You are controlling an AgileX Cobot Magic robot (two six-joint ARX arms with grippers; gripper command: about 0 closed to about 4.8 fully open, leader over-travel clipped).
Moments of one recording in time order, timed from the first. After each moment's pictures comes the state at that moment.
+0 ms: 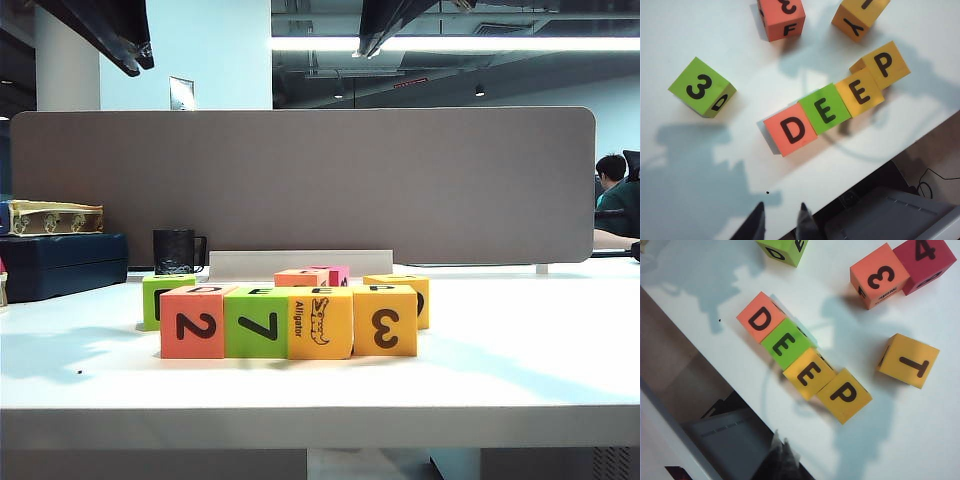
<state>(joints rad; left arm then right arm) -0.41 1.41 1.56 -1.17 0.18 0.11 0.57 1.83 2.10 -1.39 -0.28 -0.10</state>
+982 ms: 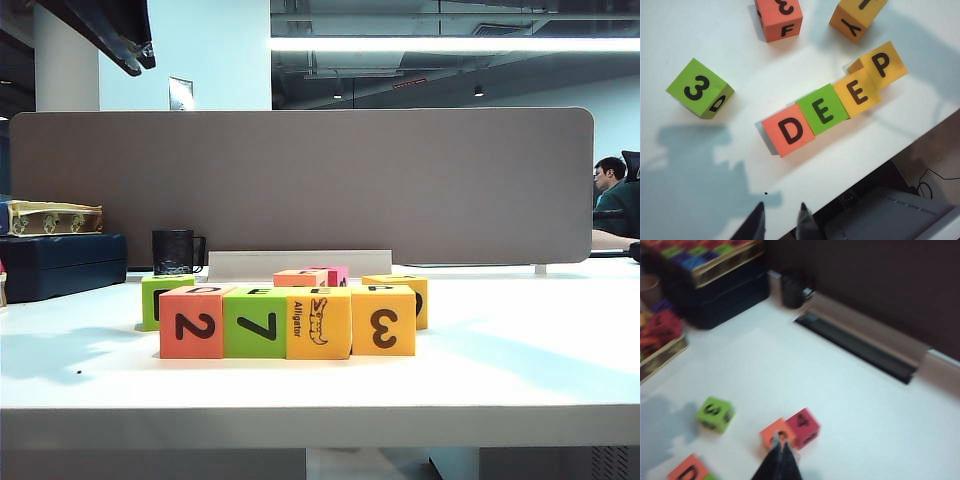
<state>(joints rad) -0.41 1.41 1.56 -1.17 0.18 0.11 0.47 1.46 1.75 -0.68 -0.15 -0.10</state>
